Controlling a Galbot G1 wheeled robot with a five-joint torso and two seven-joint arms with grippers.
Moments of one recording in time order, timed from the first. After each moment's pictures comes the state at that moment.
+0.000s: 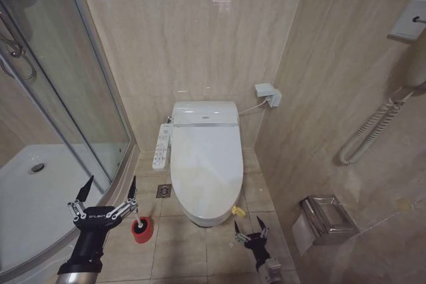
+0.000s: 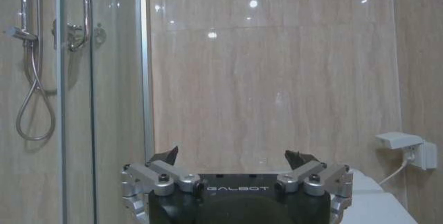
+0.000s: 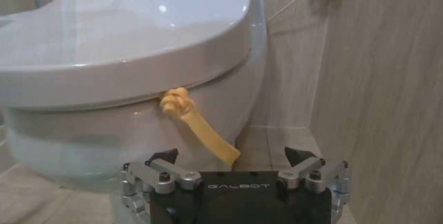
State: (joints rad) left arm 1.89 -1.36 -0.65 -2.50 -0.15 -0.13 -0.11; right arm -1.40 1.60 0.56 1.40 -0.07 0.32 -0.10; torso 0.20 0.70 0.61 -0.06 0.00
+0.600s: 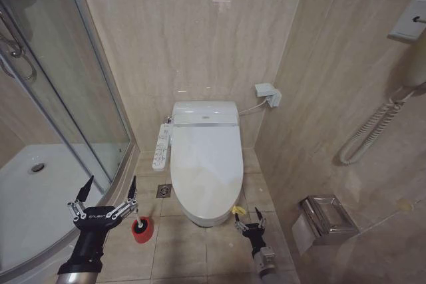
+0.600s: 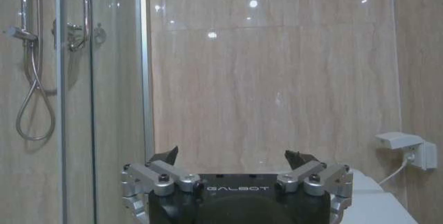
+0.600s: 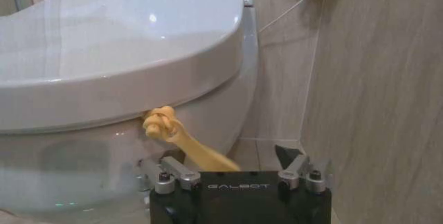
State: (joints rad) left arm 1.89 -1.36 -0.65 -2.50 -0.15 -0.13 -0.11; right arm -1.34 1.61 0.55 1.37 -0.09 0.34 -0.05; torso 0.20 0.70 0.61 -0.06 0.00
